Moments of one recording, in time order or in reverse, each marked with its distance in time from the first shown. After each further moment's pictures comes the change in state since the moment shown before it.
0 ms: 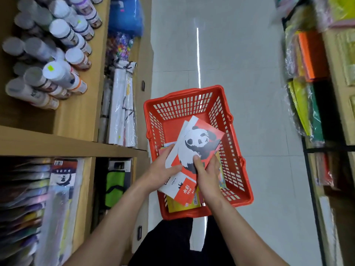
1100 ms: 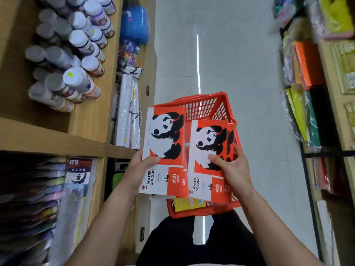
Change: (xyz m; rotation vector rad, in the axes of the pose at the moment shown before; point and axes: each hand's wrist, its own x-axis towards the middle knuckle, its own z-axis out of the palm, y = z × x) left_hand -0.052 0.011 -0.057 -0.588 0.167 -0.017; right_hand 0.003 -0.047 -0.055 0.091 -0.006 0.001
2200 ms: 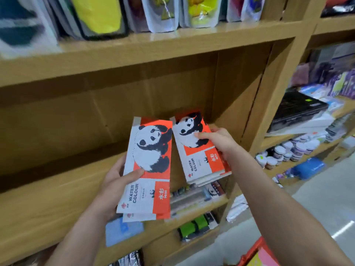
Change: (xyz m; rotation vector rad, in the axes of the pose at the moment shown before) left_hand -0.482 -0.022 -0.082 -0.482 0.938 0.778; right_hand -0.314 -0.255 0.322 -0.560 -1.232 -0.406
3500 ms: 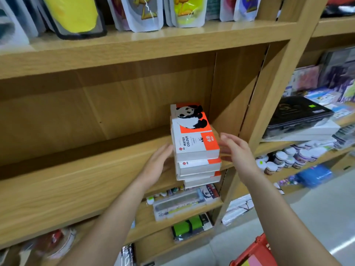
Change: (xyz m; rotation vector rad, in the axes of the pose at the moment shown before) left_hand 0.075 -0.026 0.110 0.280 -0.085 0.046; right_hand -0.033 0.029 -0.059 -0.014 0.102 -0.256
